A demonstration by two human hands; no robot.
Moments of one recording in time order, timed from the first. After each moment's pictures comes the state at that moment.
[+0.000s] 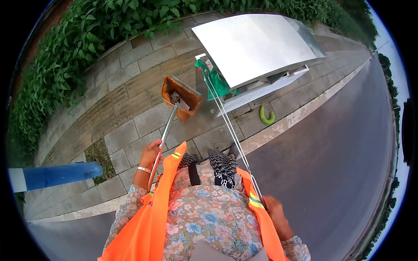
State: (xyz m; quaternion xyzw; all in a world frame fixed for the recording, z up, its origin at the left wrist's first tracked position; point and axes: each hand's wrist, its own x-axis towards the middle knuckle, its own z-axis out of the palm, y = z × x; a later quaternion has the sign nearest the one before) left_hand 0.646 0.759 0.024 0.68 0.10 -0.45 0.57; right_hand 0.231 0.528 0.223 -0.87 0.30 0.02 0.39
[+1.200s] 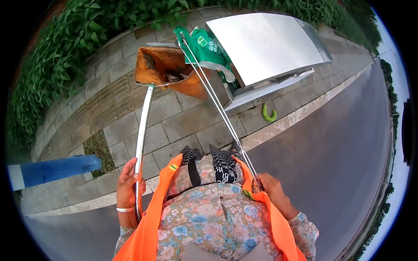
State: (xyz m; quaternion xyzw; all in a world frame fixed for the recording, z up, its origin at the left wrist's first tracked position) left_hand 0.592 0.860 0.175 0.49 0.11 -0.36 0.79; right_hand 0.331 0.520 0.226 -0.90 0.20 -0.01 0.39
